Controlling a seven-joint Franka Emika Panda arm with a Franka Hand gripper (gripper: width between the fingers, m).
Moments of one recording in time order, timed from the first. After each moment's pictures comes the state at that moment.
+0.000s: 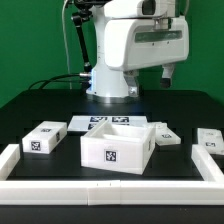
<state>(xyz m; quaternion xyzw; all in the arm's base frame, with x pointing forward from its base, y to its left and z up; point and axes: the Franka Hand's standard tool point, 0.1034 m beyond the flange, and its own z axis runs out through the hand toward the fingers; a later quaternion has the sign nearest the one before) 0.553 0.052 0.149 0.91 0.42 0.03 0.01</state>
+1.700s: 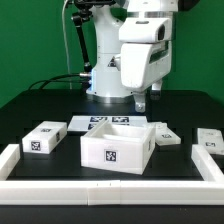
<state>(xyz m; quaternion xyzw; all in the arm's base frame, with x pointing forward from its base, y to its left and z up) 0.509 0.055 0.113 0.83 0.55 0.01 0.01</state>
